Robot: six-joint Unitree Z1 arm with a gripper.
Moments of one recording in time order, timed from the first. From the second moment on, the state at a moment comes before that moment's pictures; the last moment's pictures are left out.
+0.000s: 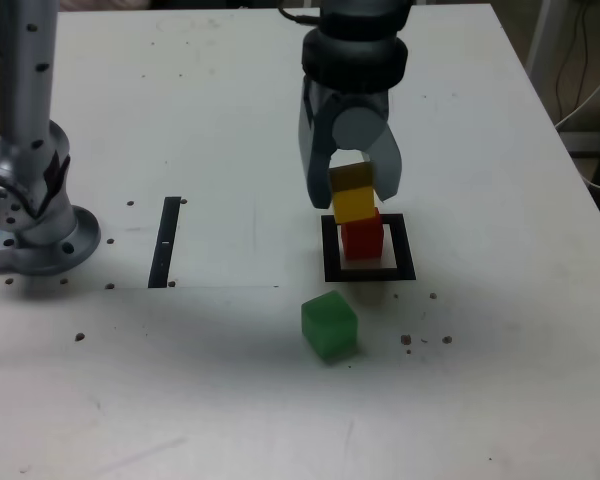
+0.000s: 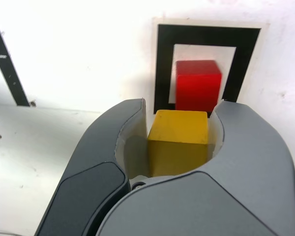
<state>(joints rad) -0.07 1.93 -1.58 1.29 -0.01 -0.14</state>
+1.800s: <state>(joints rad) -0.03 2.03 -1.58 1.26 0.01 -0.10</state>
